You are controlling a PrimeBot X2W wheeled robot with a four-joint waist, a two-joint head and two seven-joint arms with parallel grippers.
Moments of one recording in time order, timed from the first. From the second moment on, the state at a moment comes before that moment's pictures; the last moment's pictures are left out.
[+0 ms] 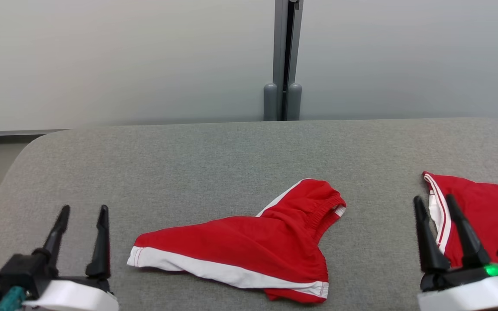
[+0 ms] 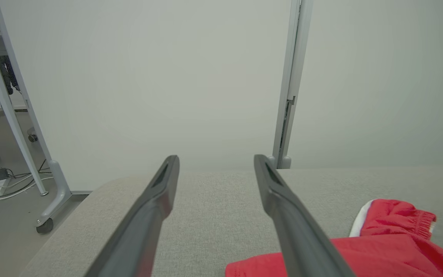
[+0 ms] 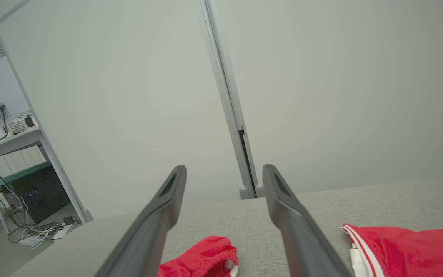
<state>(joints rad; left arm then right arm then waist) -0.05 0.60 -0.46 -0.07 -0.72 0.35 -0.26 0.01 -0.22 0.15 -0.03 0.53 0.13 -0.26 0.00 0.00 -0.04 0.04</state>
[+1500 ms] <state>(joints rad) 0.11 0.29 -0.23 0.12 -0.47 0.08 -0.07 0.04 -0.28 0.47 0.18 0.71 0.13 -0.04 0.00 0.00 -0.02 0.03</state>
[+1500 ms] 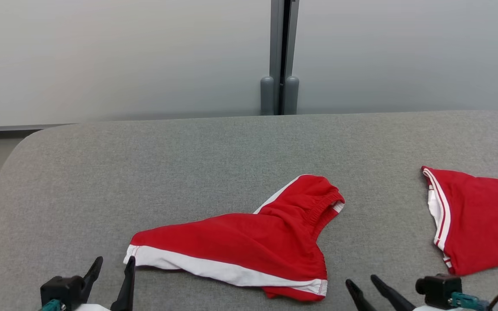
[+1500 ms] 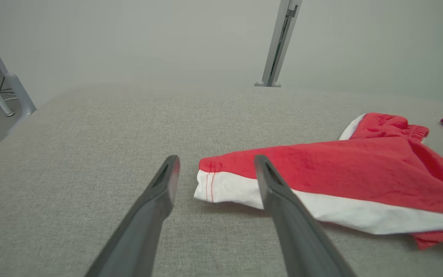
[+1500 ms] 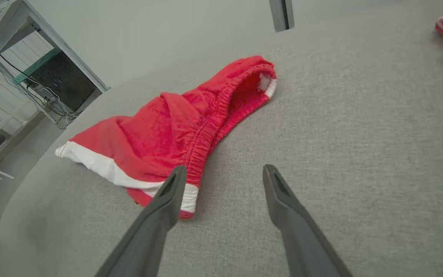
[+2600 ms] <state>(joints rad) -0.12 0.35 -0.29 0.32 -0.61 -0.08 0.18 -0.27 -0.39 0.96 0.27 1.08 0.13 -0.14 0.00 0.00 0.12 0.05</state>
